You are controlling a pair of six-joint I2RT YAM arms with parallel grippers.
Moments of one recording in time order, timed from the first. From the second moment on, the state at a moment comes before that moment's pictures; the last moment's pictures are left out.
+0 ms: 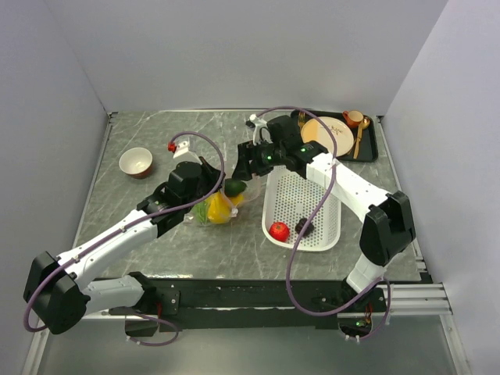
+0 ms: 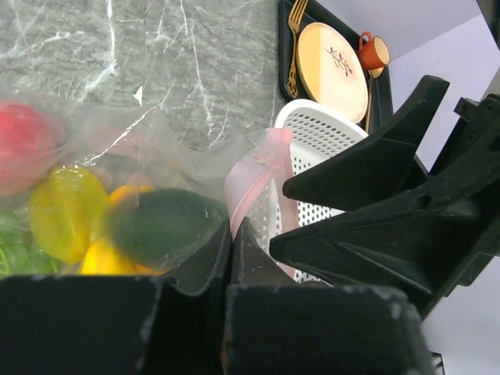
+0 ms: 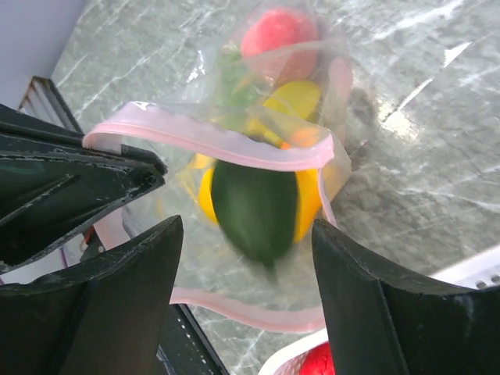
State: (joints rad) left arm -0.69 1.14 0.85 -0.05 -0.31 -0.83; right arm 0.59 1.68 1.45 -0.45 -0.47 0.25
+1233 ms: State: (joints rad) left arm -0.69 1.12 0.85 -0.06 -0.32 -0.83; right arm 0.43 1.42 1.12 -0.80 0.09 0.43
